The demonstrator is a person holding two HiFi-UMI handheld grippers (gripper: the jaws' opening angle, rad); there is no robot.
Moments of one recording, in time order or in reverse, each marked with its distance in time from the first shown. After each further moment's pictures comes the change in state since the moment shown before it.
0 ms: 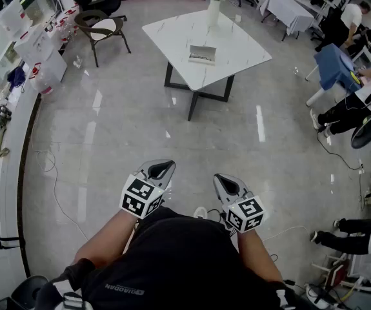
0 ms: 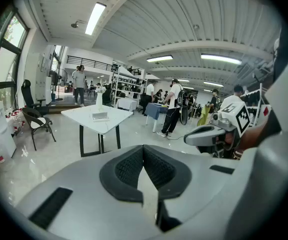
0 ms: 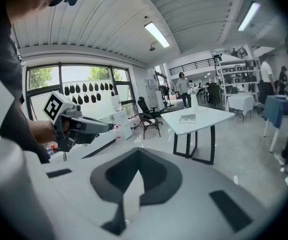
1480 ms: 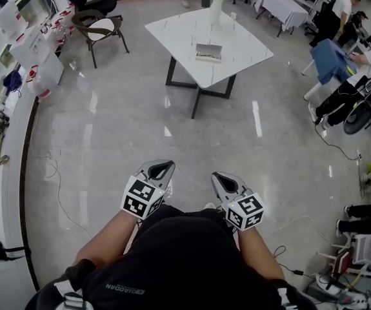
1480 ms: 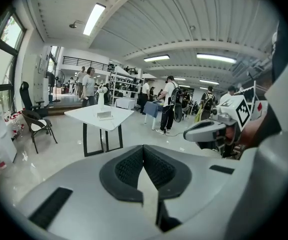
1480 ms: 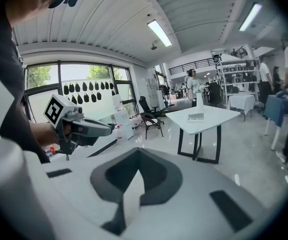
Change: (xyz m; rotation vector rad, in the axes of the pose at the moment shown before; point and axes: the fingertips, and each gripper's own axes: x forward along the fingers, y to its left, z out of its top) left arm -0.058 0.059 -0.029 0.042 0.010 -0.035; right arm 0.050 0.080 0.002 0.006 0.002 -0.014
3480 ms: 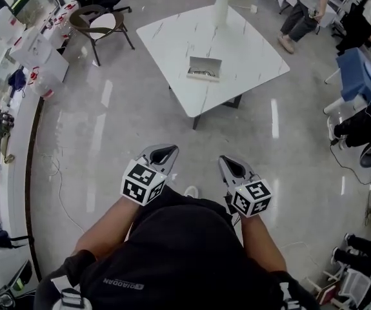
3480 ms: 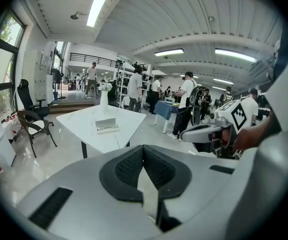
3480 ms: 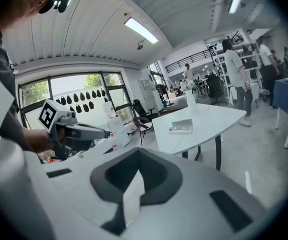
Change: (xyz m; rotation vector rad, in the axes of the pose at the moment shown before) left arm 0.255 0.095 0.148 -0.053 0.039 0.087; right arm 0.116 -0.292 0.109 0.098 -0.015 0.068
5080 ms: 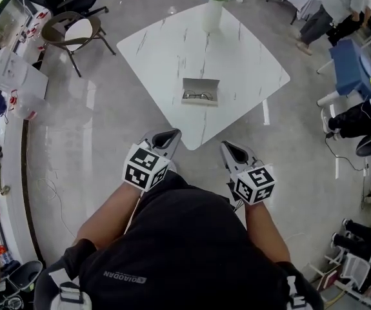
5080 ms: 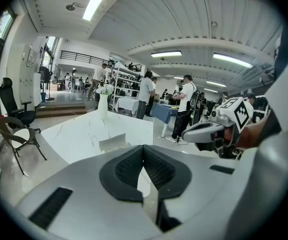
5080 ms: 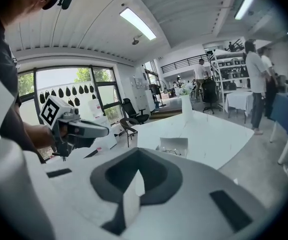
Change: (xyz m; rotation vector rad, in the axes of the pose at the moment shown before) left arm 0.126 0.159 0.108 0.034 -0.014 -0.111; right arm 0.154 -0.093 0.115 -0.040 0.020 -0.107
